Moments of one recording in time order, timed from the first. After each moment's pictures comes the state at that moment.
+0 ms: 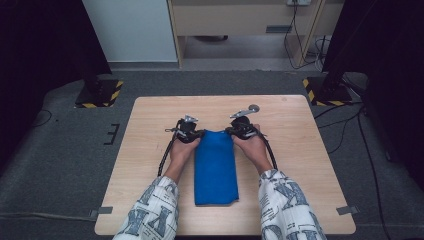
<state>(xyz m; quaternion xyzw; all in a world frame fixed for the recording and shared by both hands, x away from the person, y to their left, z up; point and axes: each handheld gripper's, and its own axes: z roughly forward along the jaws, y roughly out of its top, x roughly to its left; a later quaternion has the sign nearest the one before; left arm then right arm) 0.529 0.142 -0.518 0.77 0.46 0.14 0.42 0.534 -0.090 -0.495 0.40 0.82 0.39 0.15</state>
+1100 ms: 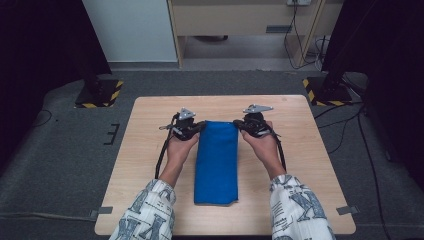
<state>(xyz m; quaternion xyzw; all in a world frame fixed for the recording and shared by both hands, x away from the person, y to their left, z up) 0.500 0.142 -0.459 0.76 0.42 0.18 0.47 0.510 -0.121 -0.449 0.41 0.78 0.45 0.17</state>
